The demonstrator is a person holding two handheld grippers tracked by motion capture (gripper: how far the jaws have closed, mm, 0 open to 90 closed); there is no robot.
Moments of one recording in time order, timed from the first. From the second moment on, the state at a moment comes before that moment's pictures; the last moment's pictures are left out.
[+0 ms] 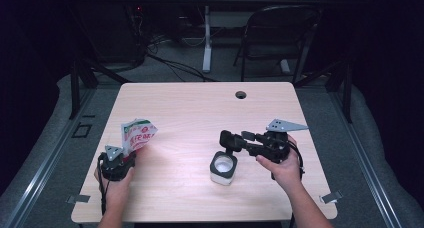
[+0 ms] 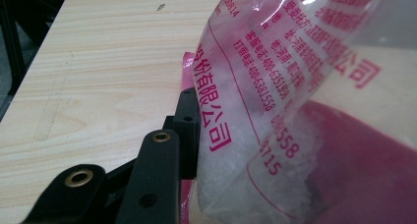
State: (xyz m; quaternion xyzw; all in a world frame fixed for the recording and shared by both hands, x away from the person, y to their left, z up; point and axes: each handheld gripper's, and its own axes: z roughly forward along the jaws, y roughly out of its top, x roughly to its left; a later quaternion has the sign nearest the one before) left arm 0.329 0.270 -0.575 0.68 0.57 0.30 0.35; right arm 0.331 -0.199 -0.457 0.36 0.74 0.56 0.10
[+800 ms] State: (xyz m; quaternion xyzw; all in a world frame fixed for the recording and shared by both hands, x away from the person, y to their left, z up) left arm 0.325 0.270 -0.576 0.67 0.58 0.30 0.35; right arm 0.332 -0.201 -0.459 0.37 0.74 0.56 0.10
